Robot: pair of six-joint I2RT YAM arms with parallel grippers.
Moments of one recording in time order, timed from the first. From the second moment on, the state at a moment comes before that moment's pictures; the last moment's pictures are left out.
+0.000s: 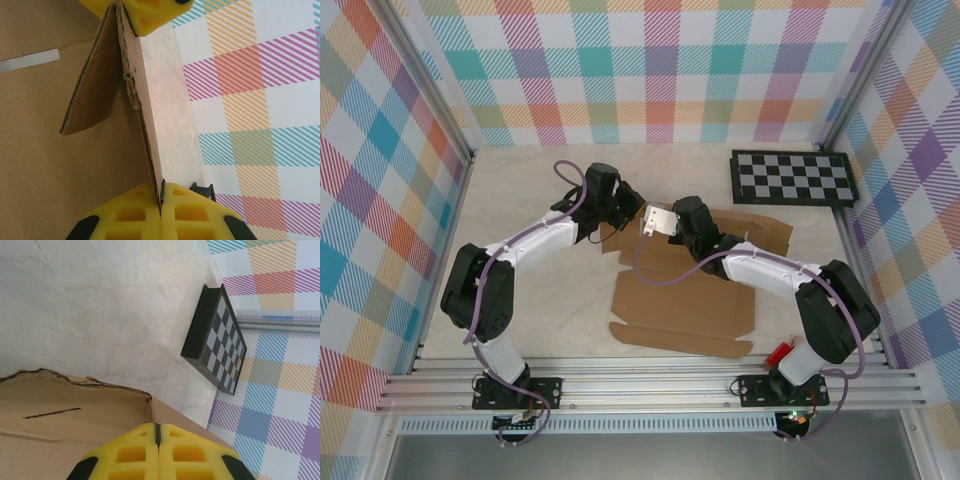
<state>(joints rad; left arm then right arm) -0.52 1.74 1.29 -0.16 0.22 -1.26 0.69 1.57 0.96 0.12 0.36 -0.98</state>
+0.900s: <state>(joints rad) -0.46 1.38 0.81 -0.12 0.32 -0.48 0.50 1.46 1.00 -0.08 0.22 -0.87</state>
